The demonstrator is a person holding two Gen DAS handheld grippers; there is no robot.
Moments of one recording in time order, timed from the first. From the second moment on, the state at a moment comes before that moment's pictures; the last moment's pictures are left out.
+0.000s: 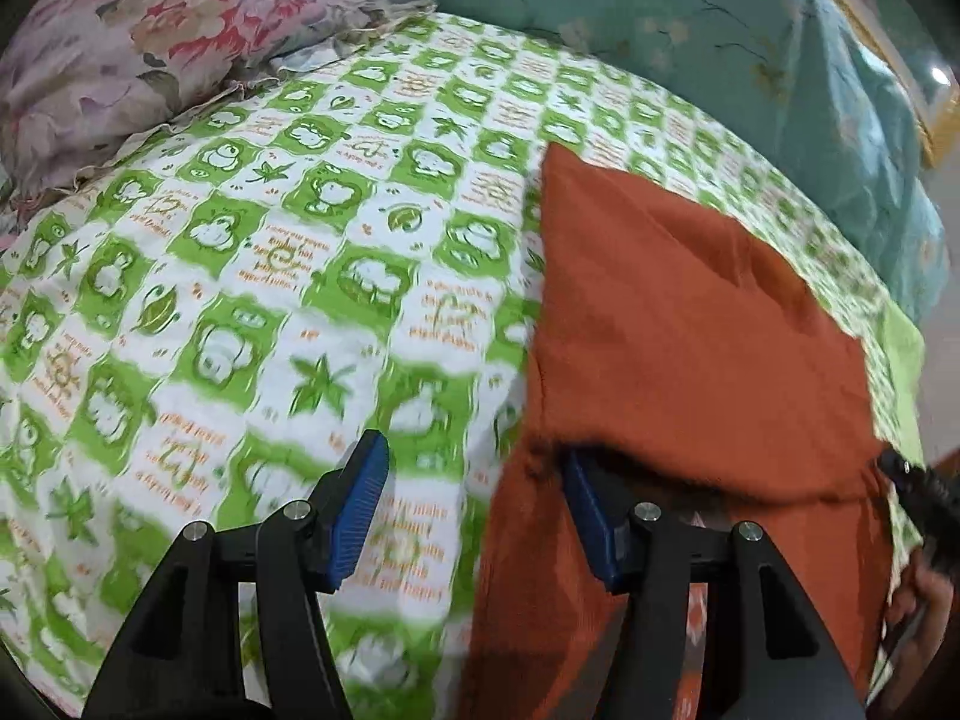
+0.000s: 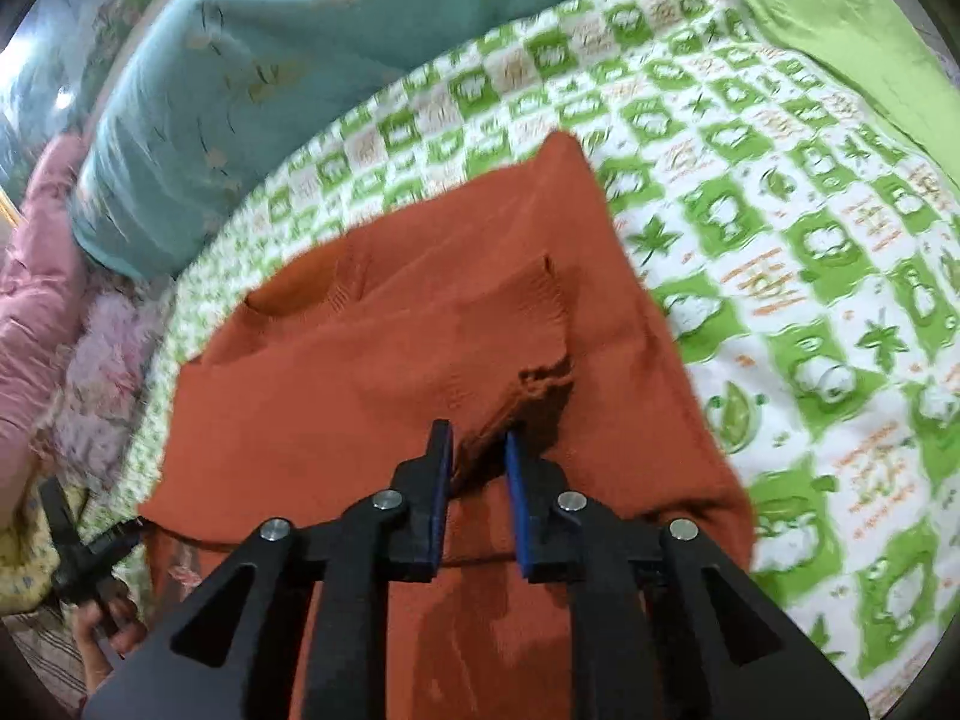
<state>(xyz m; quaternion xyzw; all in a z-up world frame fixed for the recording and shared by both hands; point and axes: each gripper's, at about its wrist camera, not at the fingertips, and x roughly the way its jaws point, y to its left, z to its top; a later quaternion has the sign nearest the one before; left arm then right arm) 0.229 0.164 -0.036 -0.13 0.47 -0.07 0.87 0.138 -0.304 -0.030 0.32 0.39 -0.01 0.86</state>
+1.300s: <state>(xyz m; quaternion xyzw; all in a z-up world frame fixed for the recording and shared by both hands) -0.041 0.154 -0.053 -0.08 0.51 -0.19 0.84 -0.117 -0.253 -0.037 0.32 0.44 0.13 0.83</state>
